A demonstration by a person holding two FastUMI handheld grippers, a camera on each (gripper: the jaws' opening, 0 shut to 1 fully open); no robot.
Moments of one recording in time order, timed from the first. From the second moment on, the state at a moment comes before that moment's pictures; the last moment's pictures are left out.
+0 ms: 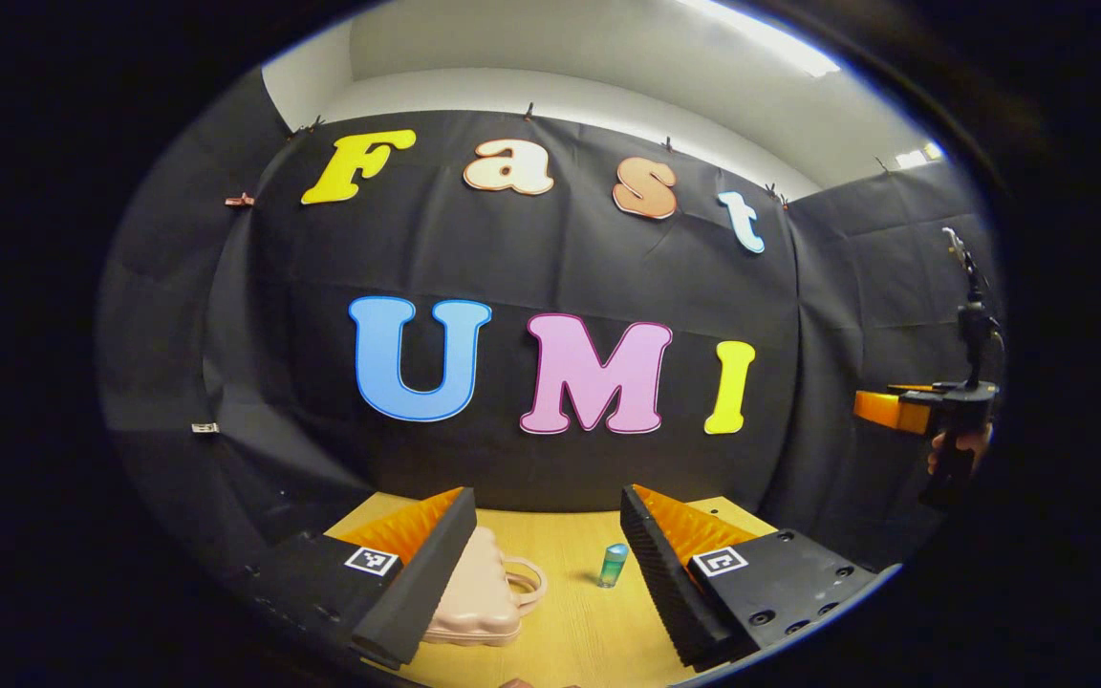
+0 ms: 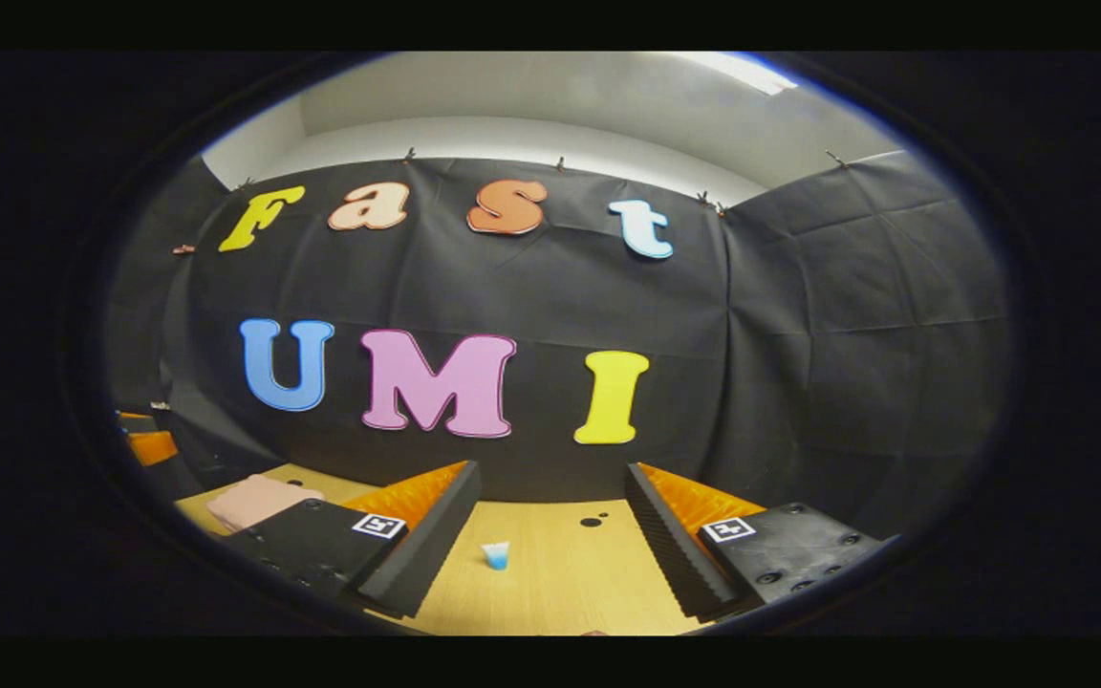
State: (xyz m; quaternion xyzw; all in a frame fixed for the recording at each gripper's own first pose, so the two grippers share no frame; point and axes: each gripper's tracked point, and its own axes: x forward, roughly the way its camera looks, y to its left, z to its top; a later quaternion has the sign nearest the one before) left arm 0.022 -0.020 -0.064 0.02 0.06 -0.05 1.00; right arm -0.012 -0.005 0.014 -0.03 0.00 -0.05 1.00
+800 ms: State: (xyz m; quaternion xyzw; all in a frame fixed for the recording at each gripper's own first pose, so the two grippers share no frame) left arm 0.155 -0.057 -0.310 -0.01 0.29 -0.02 0.96; right arm 0.054 -0.039 -0.012 -0.02 0.07 -0.05 1.00
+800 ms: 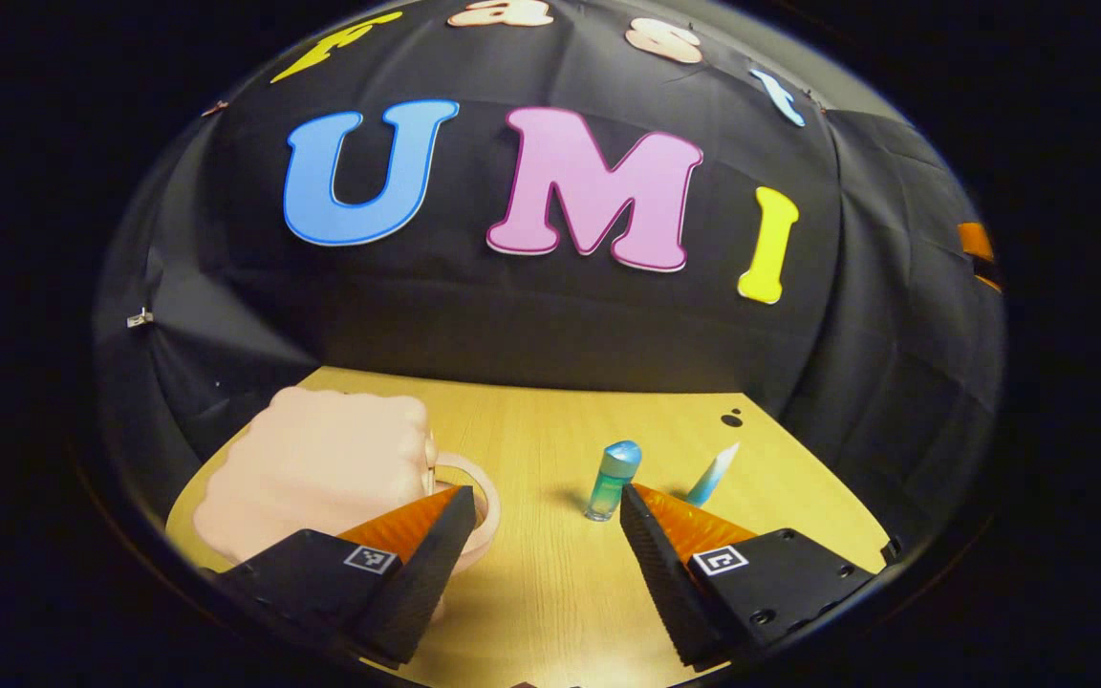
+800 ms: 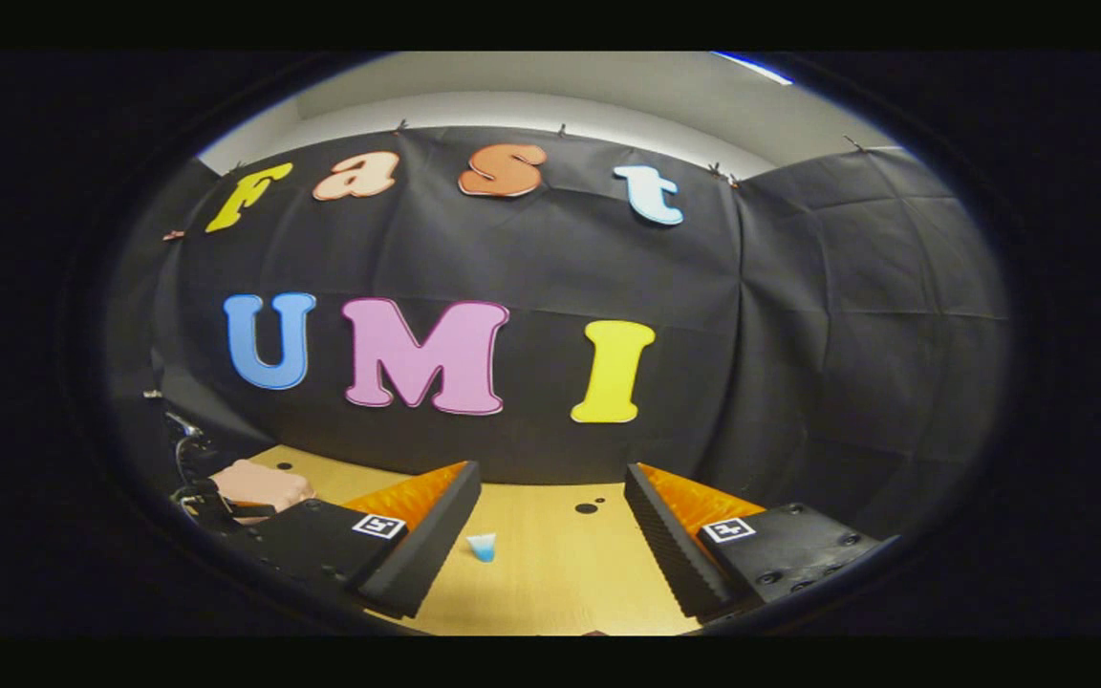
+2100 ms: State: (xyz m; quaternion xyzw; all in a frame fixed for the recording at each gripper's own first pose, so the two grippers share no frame) left arm 0.236 -0.017 -0.451 -0.01 0.46 0.10 0.88; right arm 0.140 -0.070 -0.049 -0.05 0.12 -0.01 0.99
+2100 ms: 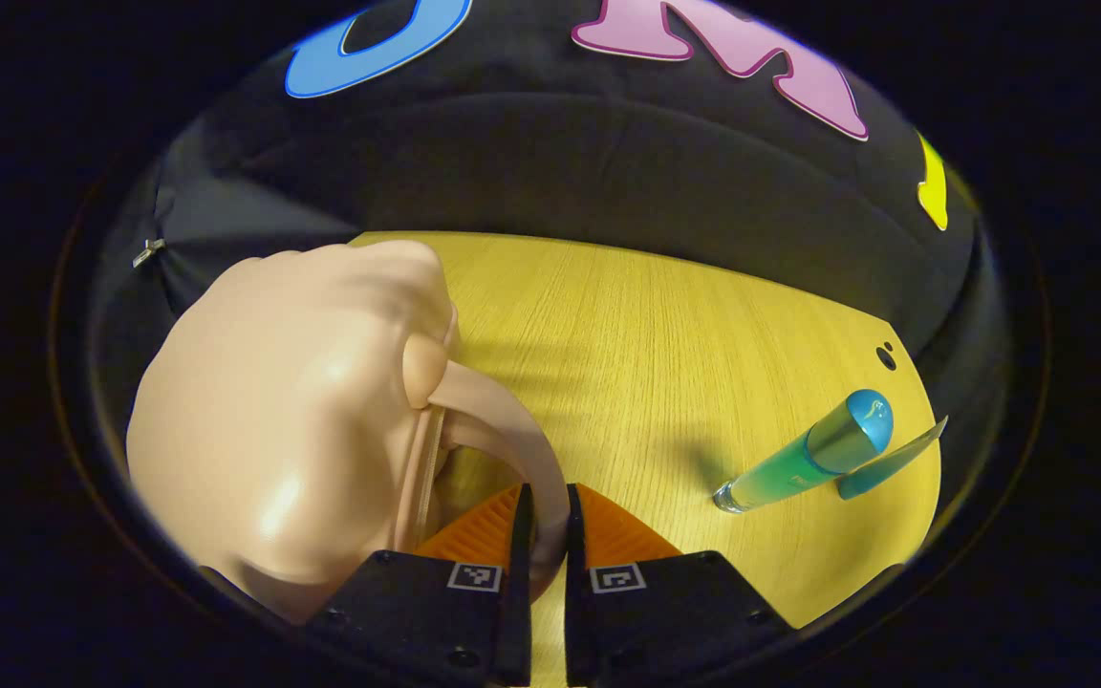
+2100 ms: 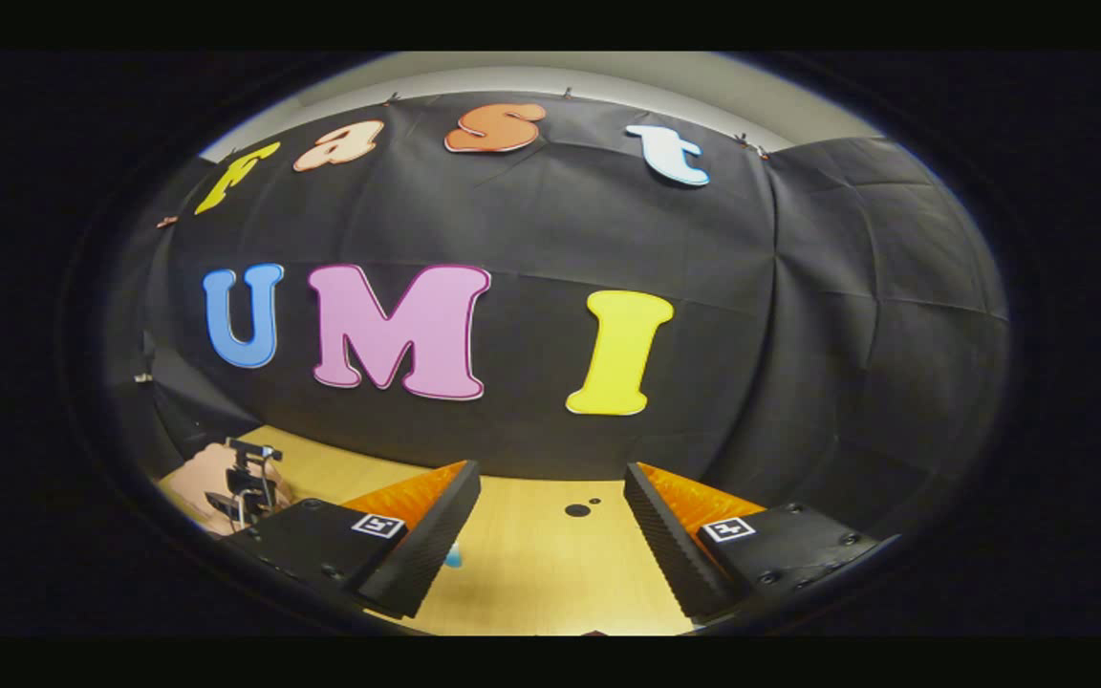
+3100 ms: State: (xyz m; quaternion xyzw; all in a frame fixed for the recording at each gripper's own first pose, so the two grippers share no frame) left arm 0.202 0.180 -0.156 0.06 0.32 0.18 0.93; right arm 0.172 0.008 -0.105 0.00 0.14 0.09 0.99
